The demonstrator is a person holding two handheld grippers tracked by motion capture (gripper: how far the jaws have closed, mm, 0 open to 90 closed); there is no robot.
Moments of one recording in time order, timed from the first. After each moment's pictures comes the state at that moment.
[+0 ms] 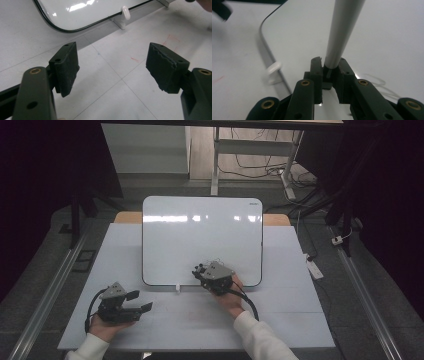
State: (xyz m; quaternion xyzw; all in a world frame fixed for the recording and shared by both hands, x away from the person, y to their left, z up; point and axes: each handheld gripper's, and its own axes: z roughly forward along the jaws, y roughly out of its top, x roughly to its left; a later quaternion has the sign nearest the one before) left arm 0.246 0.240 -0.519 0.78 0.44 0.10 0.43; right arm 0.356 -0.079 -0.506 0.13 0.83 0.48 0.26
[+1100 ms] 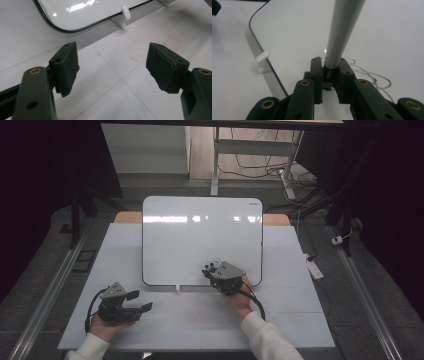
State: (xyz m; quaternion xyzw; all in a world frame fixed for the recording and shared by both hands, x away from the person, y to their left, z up) left arm 0.247 0.240 -0.519 0.78 0.44 0.10 0.43; right arm 0.358 -0.108 -0.502 0.16 0.82 0.48 0.27
